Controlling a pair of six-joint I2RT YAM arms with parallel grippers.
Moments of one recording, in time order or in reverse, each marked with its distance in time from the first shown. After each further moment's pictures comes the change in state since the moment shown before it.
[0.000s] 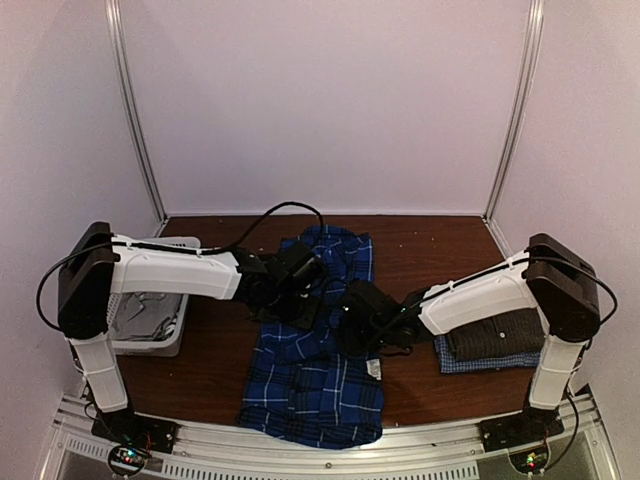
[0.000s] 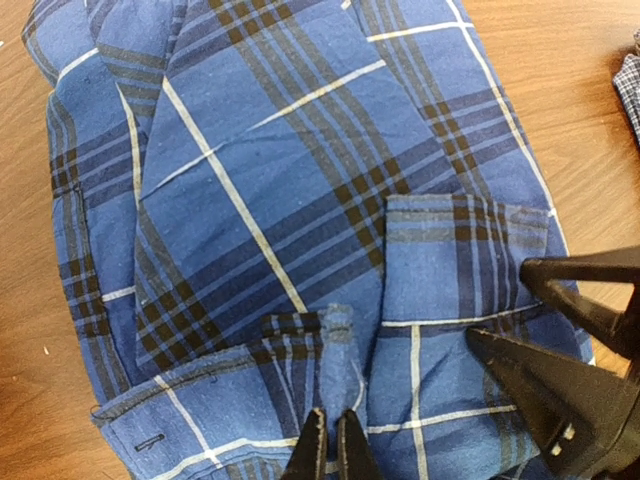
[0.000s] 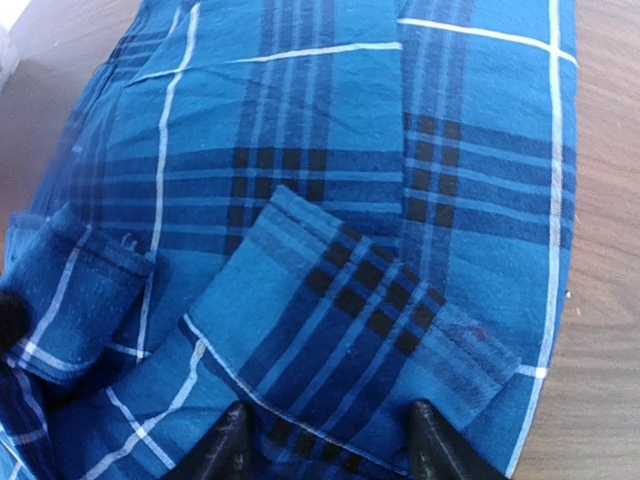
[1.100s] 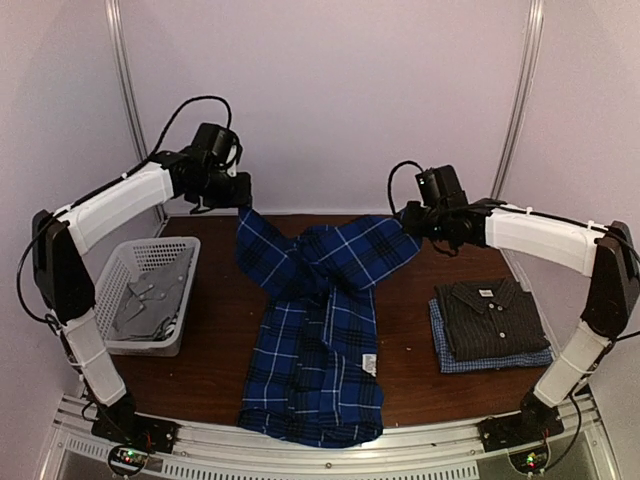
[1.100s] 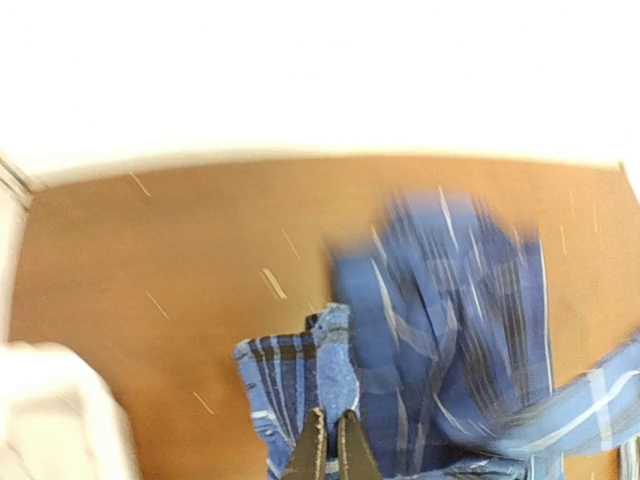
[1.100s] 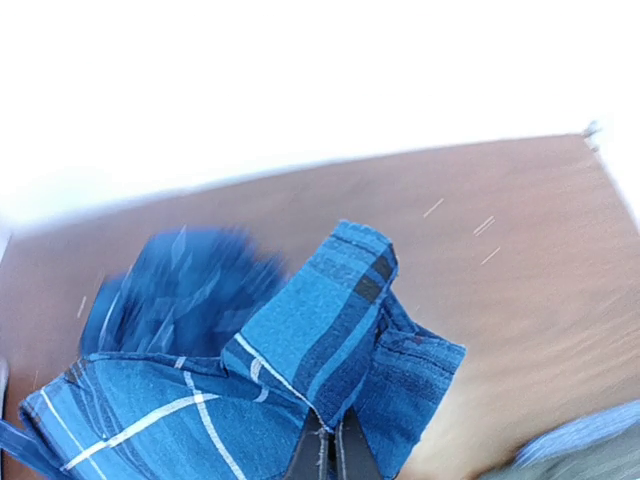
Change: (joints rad) left arm 0.457 -0.074 0.377 -0.142 0.010 0.223; right arm -0.428 -0.216 0.264 -0.170 0.101 -0.232
